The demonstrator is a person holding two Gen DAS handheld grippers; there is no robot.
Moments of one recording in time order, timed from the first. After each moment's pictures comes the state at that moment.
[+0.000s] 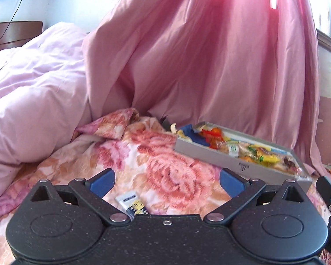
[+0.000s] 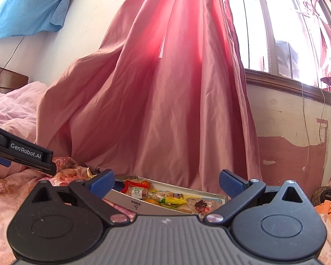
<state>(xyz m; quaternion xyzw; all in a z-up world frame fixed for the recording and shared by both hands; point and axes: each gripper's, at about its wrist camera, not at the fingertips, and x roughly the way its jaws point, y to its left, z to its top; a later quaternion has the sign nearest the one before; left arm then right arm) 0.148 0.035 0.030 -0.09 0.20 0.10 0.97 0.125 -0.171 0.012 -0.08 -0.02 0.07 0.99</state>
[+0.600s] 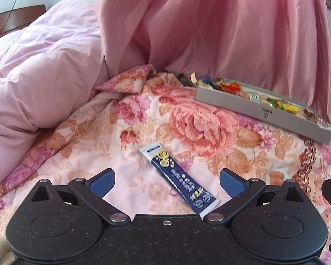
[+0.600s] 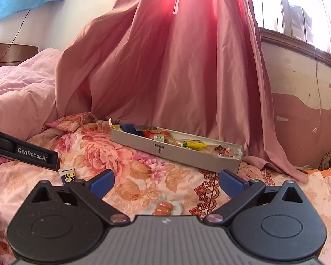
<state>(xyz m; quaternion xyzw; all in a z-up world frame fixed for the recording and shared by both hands) 0.133 0.044 -0.019 -0.06 0.29 0.12 0.95 0.103 -0.159 -0.020 -0.08 0.11 0.10 0.99</state>
